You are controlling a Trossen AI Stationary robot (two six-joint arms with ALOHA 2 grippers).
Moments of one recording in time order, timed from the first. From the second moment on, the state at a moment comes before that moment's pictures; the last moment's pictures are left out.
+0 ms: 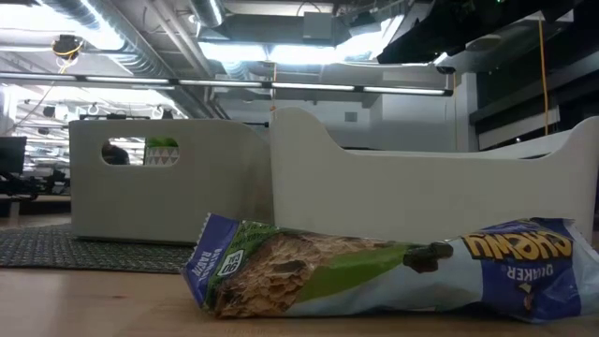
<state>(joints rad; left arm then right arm) -1.04 1.65 1.10 -0.88 -0.22 -1.70 0.11 1.08 0.68 0.01 0.24 -0.17</state>
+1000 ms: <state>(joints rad) -1.04 1.71 1.10 -0.93 -0.24 -1.74 0.11 1.08 0.68 0.01 0.24 -0.17</state>
